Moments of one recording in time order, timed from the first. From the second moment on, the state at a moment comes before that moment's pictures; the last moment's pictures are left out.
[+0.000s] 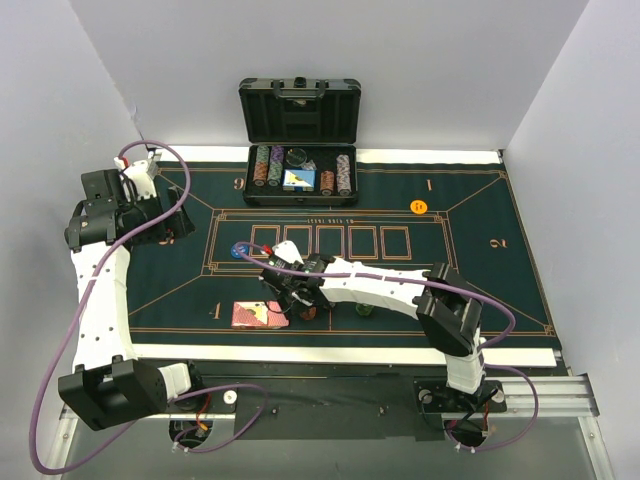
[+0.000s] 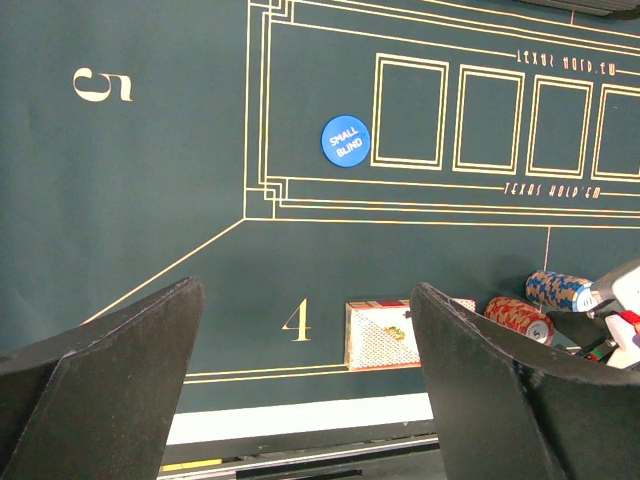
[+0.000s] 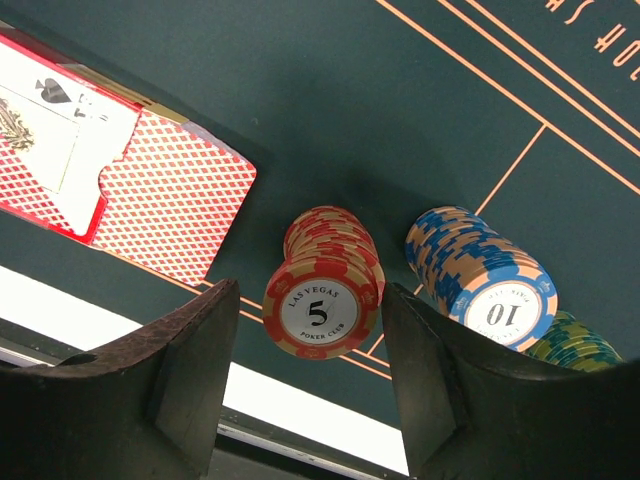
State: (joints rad) left arm 0.25 1.22 1.34 -0.95 0.33 -0.02; right arm 1.14 1.91 1.44 -0.73 0.31 0.53
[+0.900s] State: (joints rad) left arm 0.27 1.22 1.33 -0.95 0.33 0.01; right arm 1.14 1.94 1.44 -0.74 0.36 0.52
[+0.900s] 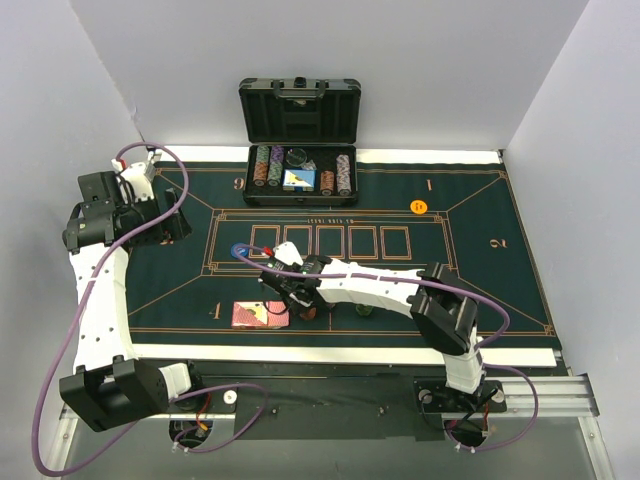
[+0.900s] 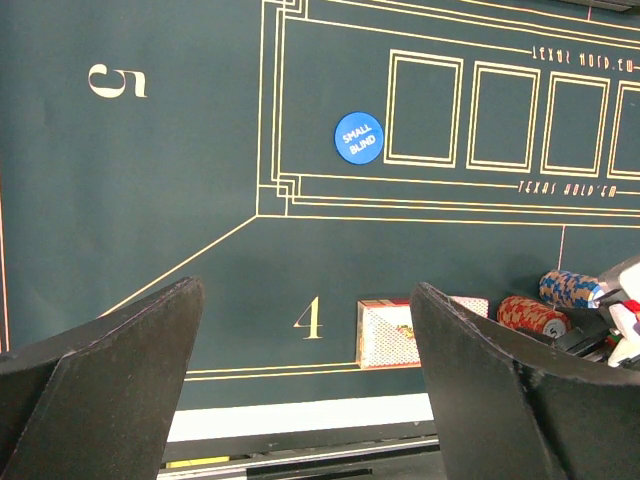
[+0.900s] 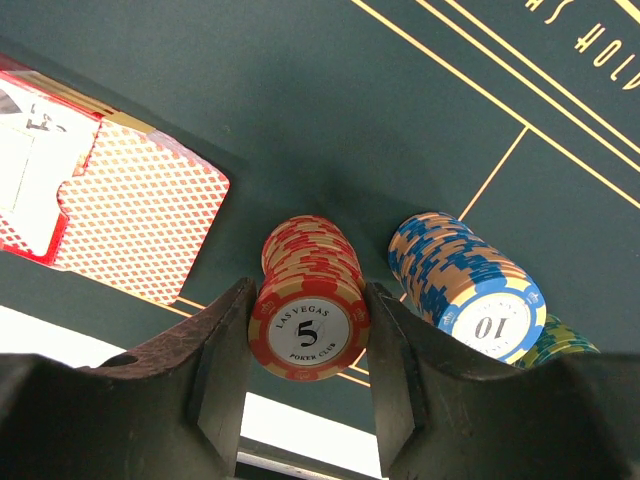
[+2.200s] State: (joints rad) left arm 0.27 1.23 1.33 -0.95 0.34 0.01; right arm 0.96 2.17 1.98 -0.79 0.29 0.45
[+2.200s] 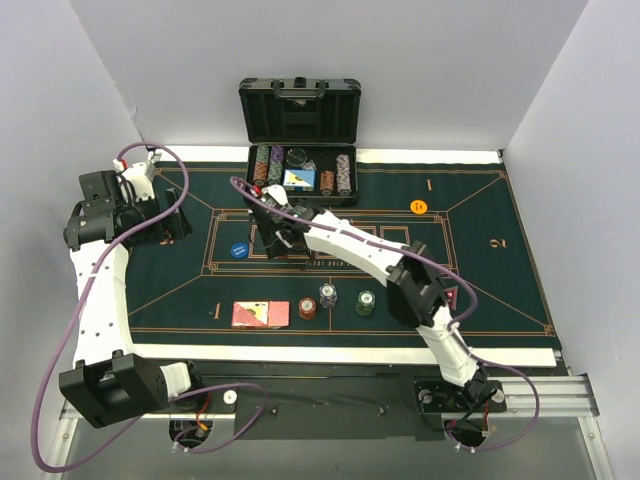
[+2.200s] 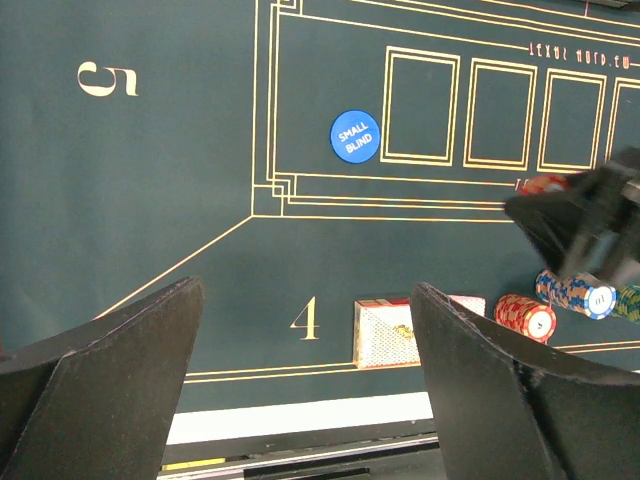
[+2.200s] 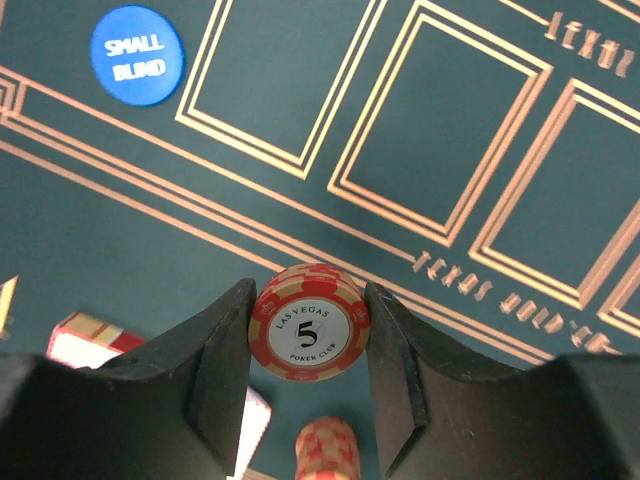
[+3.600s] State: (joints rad) left arm 0.27 1.27 1.33 -0.93 0.37 0.01; right arm 0.90 2.53 2.25 -0.70 0.15 0.44
